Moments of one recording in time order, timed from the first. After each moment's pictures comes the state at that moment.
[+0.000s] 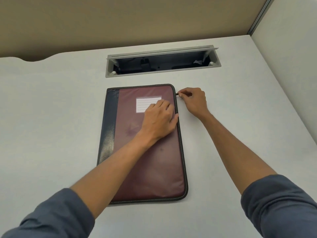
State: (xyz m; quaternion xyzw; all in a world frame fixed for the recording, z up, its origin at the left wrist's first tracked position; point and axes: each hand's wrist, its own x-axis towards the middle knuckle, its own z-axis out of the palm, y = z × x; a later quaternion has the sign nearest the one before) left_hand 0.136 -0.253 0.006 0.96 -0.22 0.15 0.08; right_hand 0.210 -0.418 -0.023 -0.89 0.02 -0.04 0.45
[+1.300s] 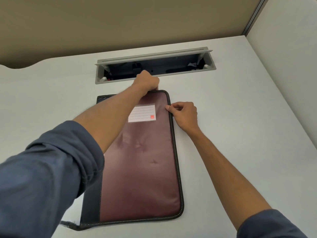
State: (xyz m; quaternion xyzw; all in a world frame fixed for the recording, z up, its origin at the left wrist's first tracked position) left_hand 0.307 -0.261 0.022 0.93 0.12 -0.11 0.32; right_hand 0.184 -0.396 -0.022 -0.84 0.14 0.00 0.52
